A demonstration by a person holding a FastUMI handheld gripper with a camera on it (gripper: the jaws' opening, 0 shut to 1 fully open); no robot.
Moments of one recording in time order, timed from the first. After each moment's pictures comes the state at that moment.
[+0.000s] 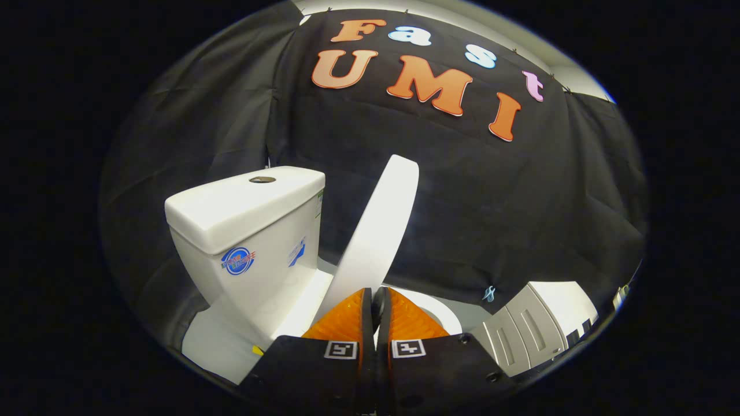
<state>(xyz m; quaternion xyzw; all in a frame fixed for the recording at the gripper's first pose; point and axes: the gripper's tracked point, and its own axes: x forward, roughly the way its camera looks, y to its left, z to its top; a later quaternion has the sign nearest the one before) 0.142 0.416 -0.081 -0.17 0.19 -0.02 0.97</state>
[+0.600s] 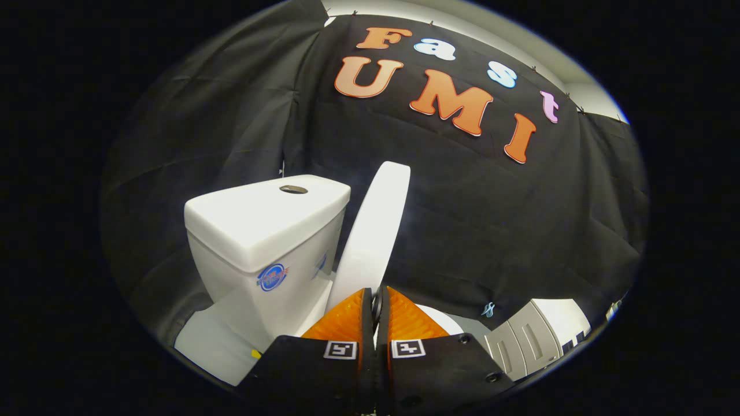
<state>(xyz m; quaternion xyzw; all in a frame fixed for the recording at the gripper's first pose) 0.149 0.478 -0.081 -0.20 0.16 -0.01 0.97</state>
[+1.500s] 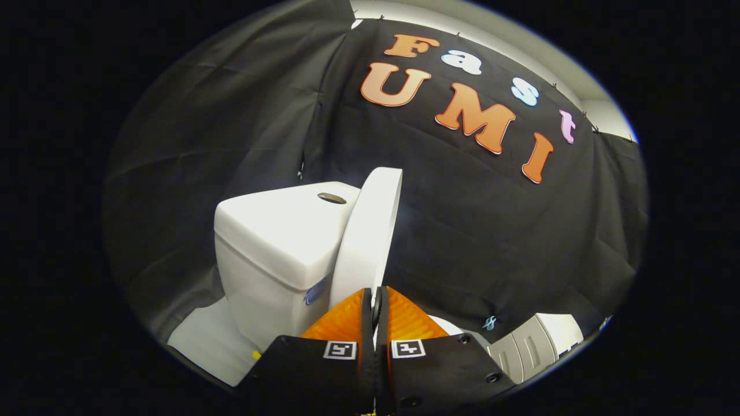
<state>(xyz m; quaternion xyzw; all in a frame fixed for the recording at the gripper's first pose) 0.155 0.528 -0.093 -0.23 0.15 0.02 0.96</state>
